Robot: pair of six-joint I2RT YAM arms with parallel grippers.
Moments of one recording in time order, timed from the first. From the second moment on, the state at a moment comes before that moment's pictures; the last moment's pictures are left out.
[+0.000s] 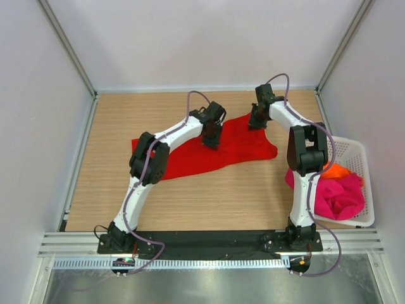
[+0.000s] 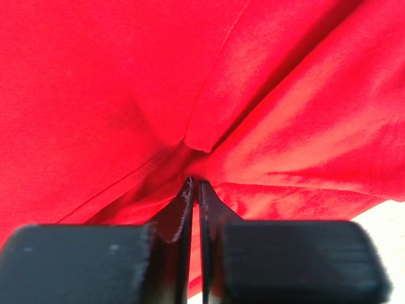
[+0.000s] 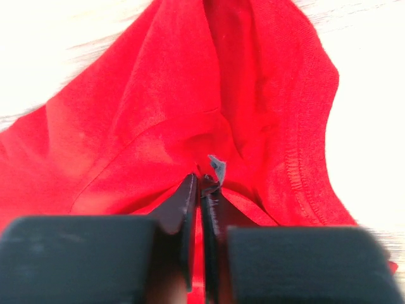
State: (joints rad) left arm -0.66 2.33 1.96 -0.74 0.07 -0.37; right arm 0.17 2.15 1.72 -0.64 -0.02 0.45
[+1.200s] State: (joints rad) left arm -0.64 1.77 1.49 -0.71 0.19 -0.52; right arm 0.22 1.91 1.54 -0.87 0.01 0.58
